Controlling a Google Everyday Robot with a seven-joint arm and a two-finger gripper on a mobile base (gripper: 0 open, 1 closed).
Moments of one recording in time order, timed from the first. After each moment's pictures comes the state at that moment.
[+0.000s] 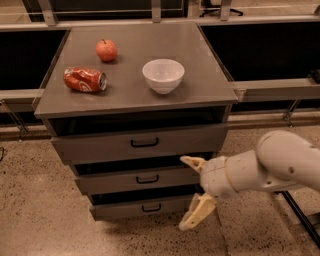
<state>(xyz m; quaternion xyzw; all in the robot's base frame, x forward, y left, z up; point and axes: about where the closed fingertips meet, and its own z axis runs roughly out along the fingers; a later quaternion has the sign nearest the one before) 0.423 -0.068 0.711 -0.62 0.67 0.24 0.33</state>
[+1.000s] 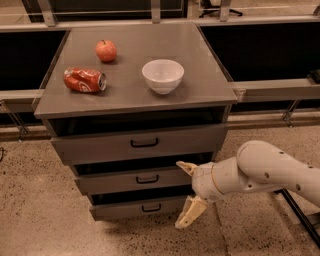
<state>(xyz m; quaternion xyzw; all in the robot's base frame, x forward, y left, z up) 0.448 -0.058 0.650 -0.64 0.67 0.21 0.32</state>
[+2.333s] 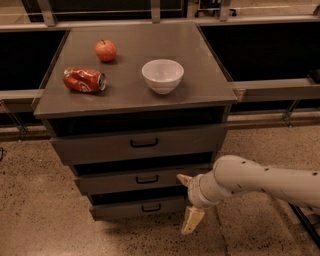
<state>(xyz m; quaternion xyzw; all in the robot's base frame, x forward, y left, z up) 0.466 -0.080 0.546 -0.69 0.67 0.11 0.24</state>
